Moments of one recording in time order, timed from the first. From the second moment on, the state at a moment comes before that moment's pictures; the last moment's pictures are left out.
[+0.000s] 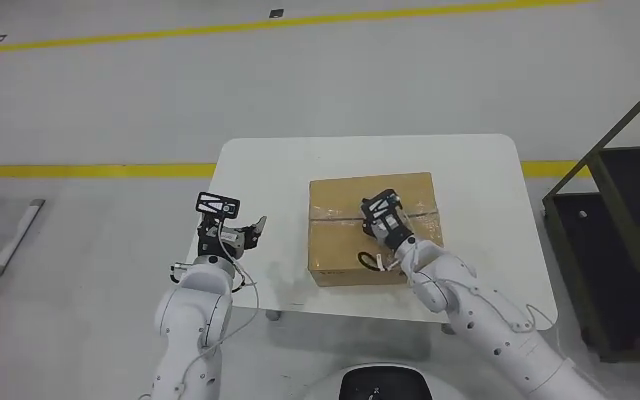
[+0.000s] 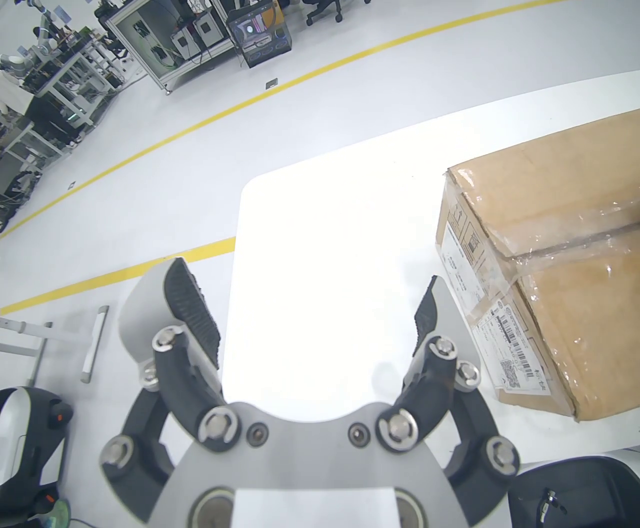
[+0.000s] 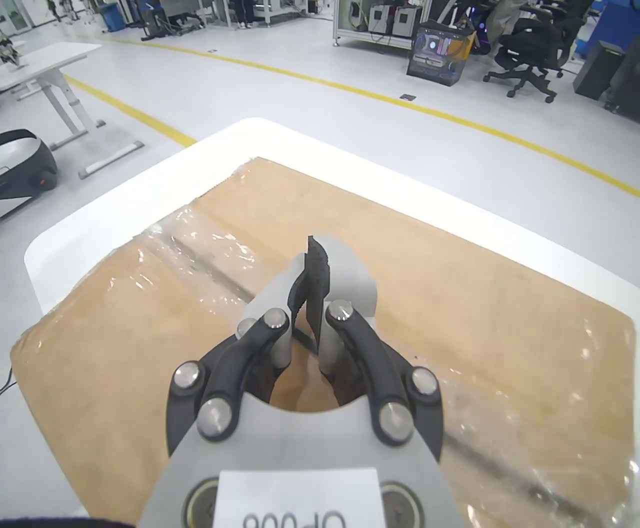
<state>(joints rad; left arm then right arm) 1.29 -1.33 -1.53 -1.97 1.62 -0.20 -0.66 -1.03 -1.33 0.97 -1.42 -1.20 0.02 0.14</state>
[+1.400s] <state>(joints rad) 1.29 -1.33 -1.53 -1.97 1.63 -0.20 -0.66 -1.39 -1.26 1.45 -1.75 -1.14 0.09 0.16</state>
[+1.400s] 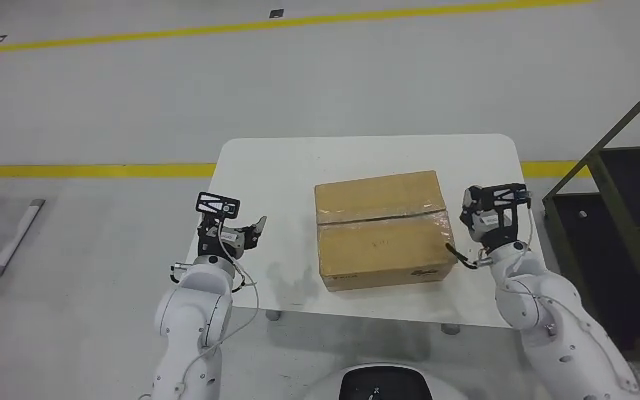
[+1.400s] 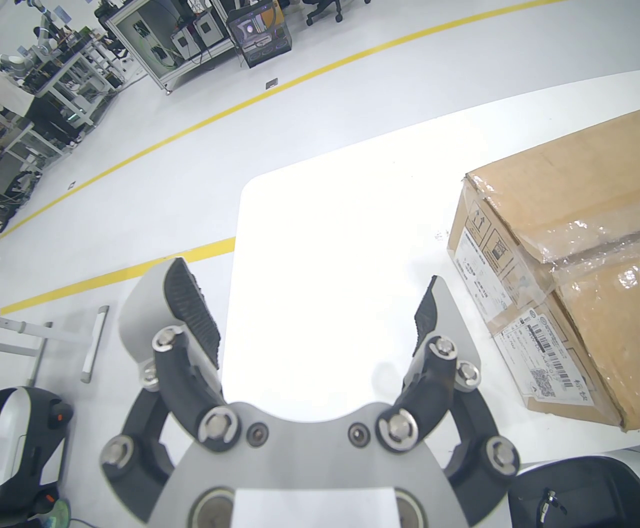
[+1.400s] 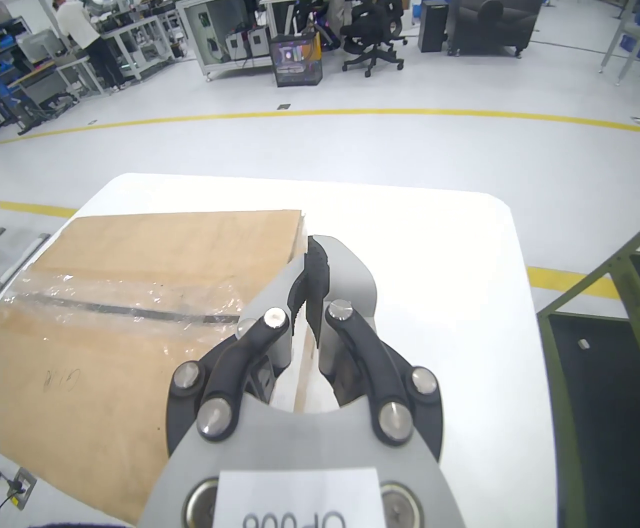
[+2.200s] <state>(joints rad) 1.32 -1.33 -1.54 -1.97 1.55 -0.20 -0.61 -1.35 -1.29 1.31 -1.58 -1.13 0.01 0.00</state>
